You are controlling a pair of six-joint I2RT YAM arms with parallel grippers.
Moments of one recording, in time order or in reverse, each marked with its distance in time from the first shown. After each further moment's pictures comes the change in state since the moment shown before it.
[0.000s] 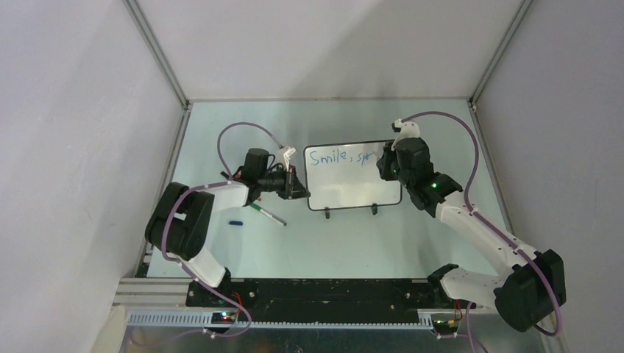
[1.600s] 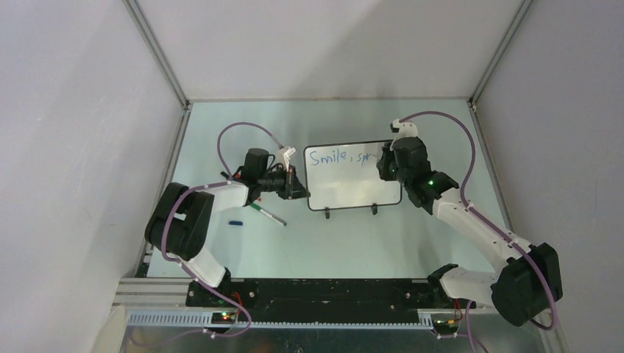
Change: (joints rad) left arm 0.000 -0.002 0.000 -0.003 0.002 0.000; right arm -0.013 0.035 0.000 0.000 0.000 0.003
